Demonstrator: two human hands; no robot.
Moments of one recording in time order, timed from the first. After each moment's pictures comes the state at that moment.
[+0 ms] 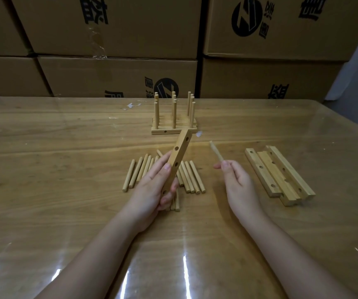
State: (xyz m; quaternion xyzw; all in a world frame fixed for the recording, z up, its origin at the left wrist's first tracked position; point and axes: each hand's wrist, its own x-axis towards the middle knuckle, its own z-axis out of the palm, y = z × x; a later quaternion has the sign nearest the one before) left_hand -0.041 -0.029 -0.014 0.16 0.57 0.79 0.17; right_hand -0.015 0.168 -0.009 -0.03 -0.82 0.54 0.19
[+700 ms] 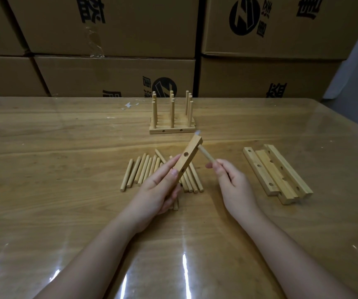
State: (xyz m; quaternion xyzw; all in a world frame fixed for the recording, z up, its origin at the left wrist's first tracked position) left_hand -0.031 -0.021 -0.002 0.18 0.65 0.72 0.16; right_hand -0.017 0.168 -0.010 0.02 -0.84 0.51 0.18
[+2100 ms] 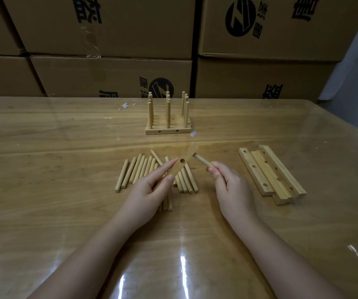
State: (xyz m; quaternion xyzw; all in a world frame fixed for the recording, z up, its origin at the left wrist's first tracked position) left_hand -0.024 -0.022 0.002 0.20 0.80 0.57 0.01; right_hand -0.013 0.171 -0.014 0.01 -0.90 0.34 0.27
